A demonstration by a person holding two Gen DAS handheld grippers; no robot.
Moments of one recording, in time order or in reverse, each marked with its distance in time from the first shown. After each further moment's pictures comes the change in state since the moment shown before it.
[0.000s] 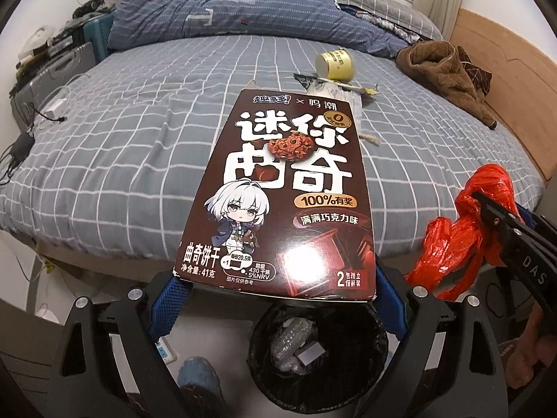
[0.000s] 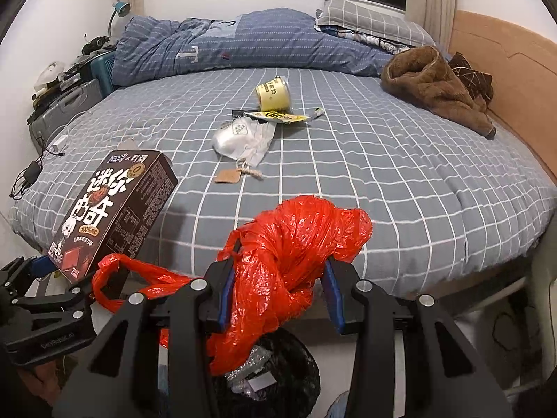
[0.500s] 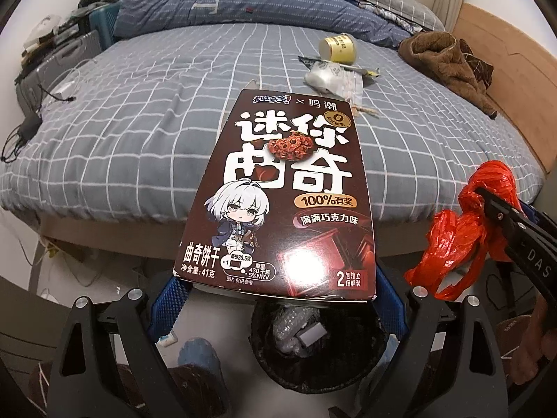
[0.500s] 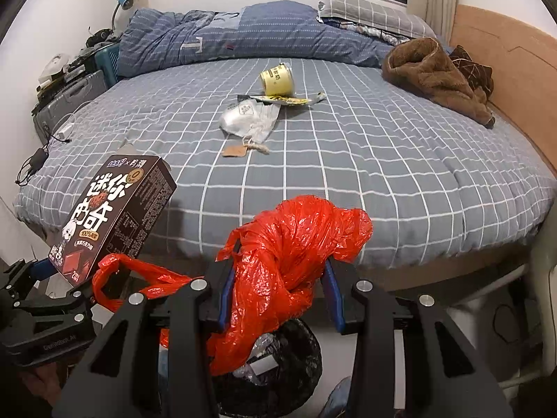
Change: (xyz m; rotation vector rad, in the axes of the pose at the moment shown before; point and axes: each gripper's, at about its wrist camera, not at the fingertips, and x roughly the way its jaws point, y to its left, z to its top) left arm -0.012 0.002 -0.034 -0.016 0.042 0.007; right arm -0.014 0.005 -0.028 0.000 0.041 0.009
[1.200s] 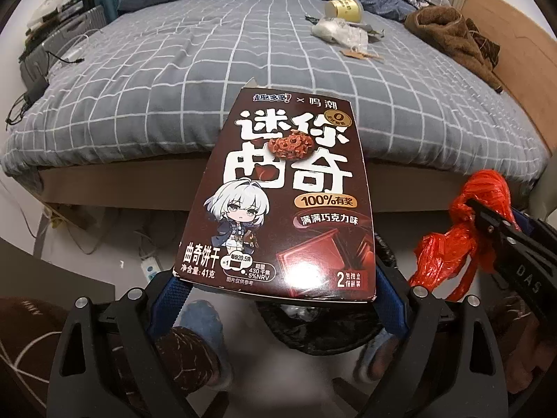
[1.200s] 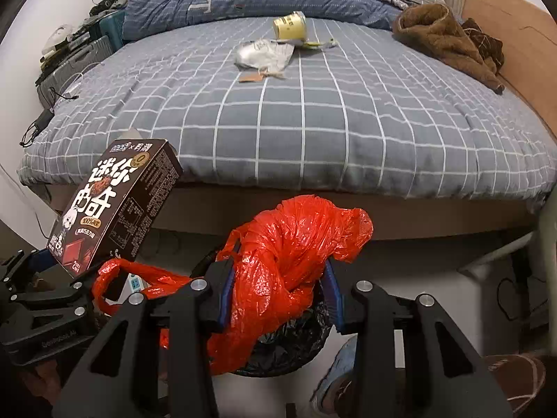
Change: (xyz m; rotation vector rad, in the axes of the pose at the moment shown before) left arm 0.005 0.006 -0.061 -0.007 0.107 0.027; right arm 0.009 0.012 -0.064 -0.018 0.158 0.022
